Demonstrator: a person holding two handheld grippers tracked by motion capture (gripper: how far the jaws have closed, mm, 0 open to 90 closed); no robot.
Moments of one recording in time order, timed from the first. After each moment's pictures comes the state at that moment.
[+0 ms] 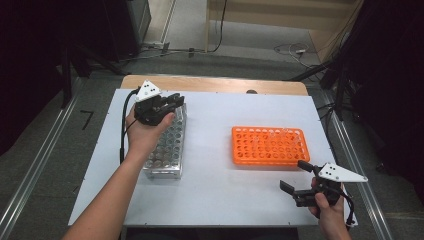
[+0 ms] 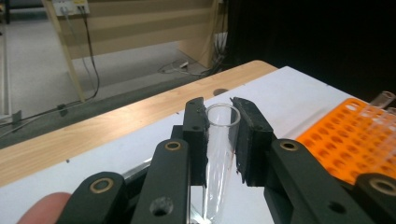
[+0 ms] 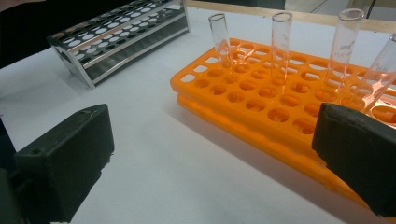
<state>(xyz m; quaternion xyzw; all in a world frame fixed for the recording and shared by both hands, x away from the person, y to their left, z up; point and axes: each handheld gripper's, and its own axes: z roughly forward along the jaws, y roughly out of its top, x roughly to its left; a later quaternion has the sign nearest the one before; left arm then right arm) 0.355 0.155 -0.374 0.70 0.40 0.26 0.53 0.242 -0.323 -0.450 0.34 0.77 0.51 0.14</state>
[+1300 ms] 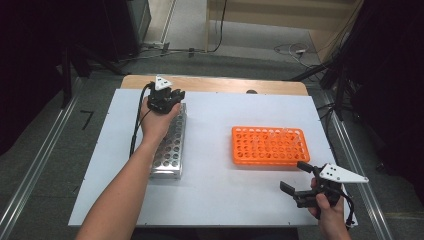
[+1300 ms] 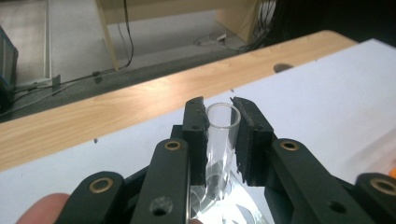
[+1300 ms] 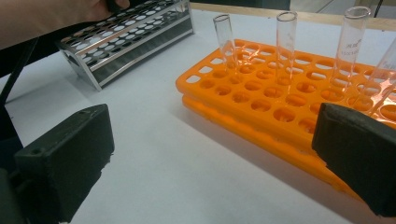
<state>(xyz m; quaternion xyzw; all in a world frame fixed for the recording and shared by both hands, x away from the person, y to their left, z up) 0.430 0.148 -0.426 0.71 0.47 0.27 0.45 0.241 -0.324 -0.451 0.34 0.77 0.53 0.13</state>
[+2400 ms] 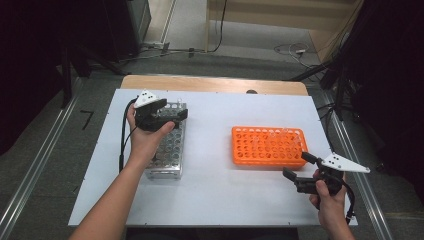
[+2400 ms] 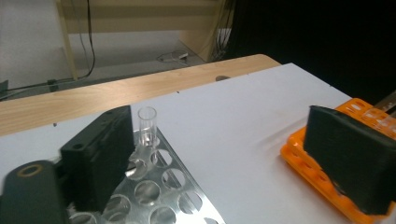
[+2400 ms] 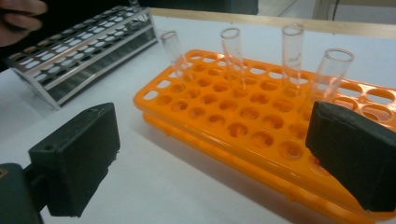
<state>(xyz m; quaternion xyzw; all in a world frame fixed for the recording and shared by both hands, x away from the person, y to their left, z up) 0.345 0.164 -0.407 0.68 0.44 0.22 0.54 0.266 -0.330 -0.445 0.39 0.75 0.51 0.17</state>
